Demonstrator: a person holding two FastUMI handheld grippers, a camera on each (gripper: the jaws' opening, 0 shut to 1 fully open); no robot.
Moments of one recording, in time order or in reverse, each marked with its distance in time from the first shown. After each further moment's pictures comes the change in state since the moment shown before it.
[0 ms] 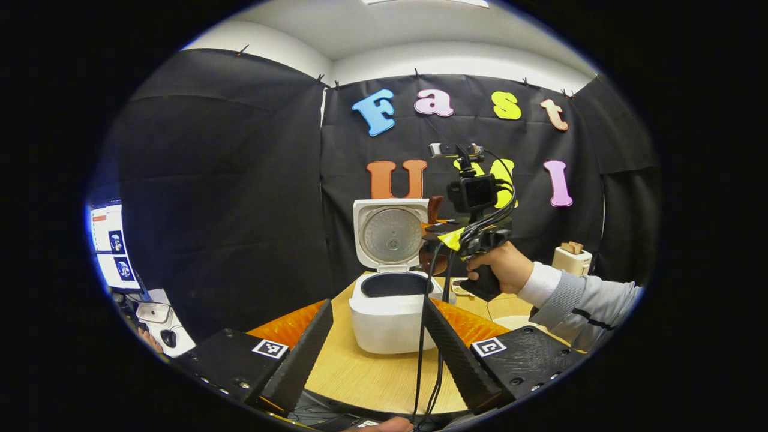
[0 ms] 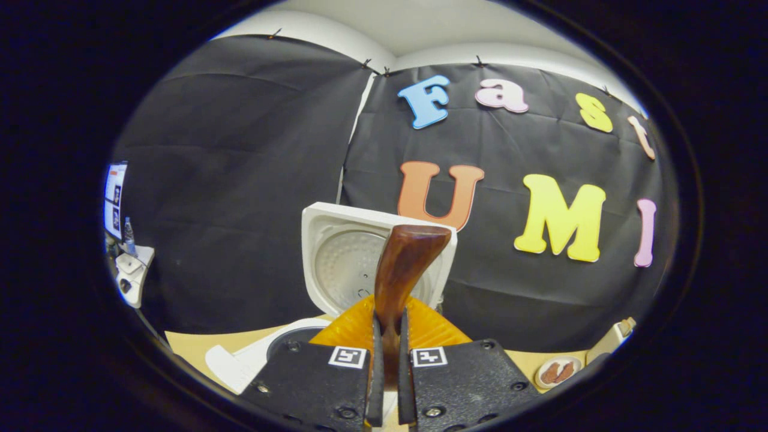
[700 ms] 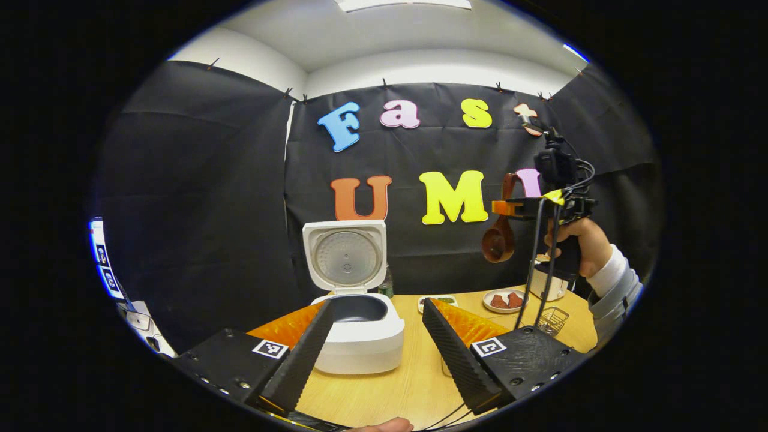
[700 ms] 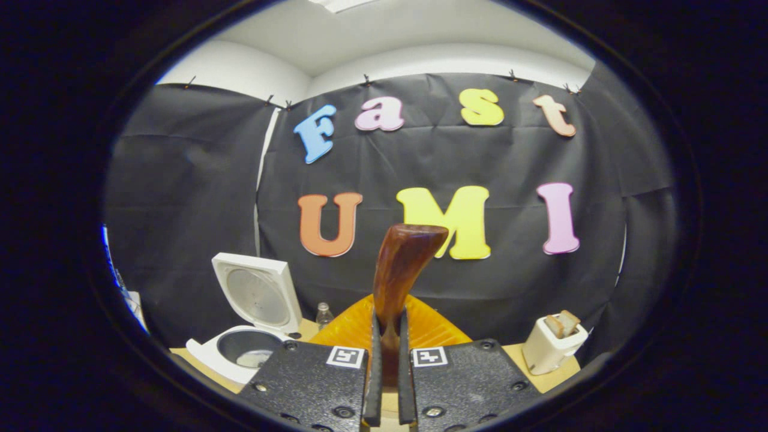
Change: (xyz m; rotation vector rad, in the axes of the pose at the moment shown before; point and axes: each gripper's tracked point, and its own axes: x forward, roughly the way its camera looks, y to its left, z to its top) left arm 0.031 -0.104 0.041 0.028 -0.071 -0.097; right arm -0.177 -0.263 0.039 0.190 -0.078 -0.299
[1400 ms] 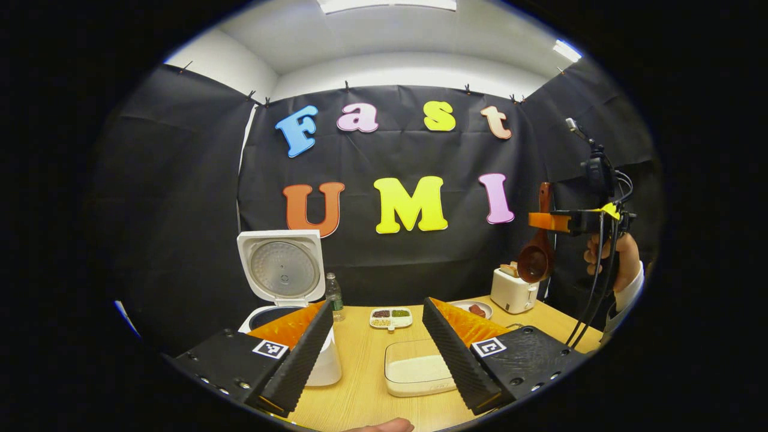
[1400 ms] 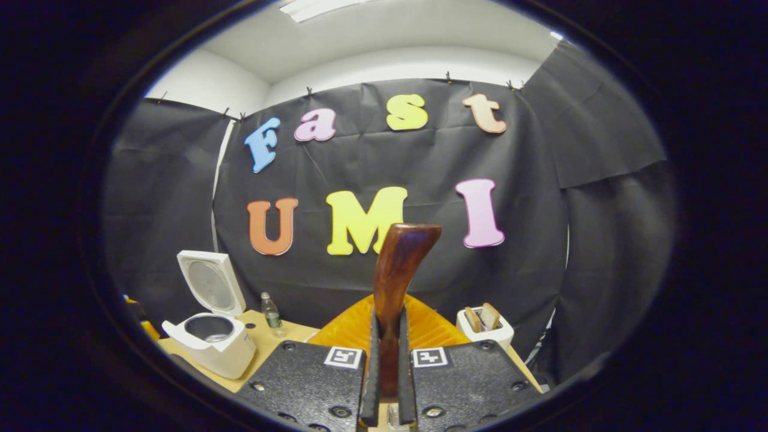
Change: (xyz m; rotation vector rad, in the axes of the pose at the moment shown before) left arm 0.034 -0.097 0.009 0.005 -0.035 -0.130; right arm -0.089 -0.149 -0.034 0.037 0.007 -0.178
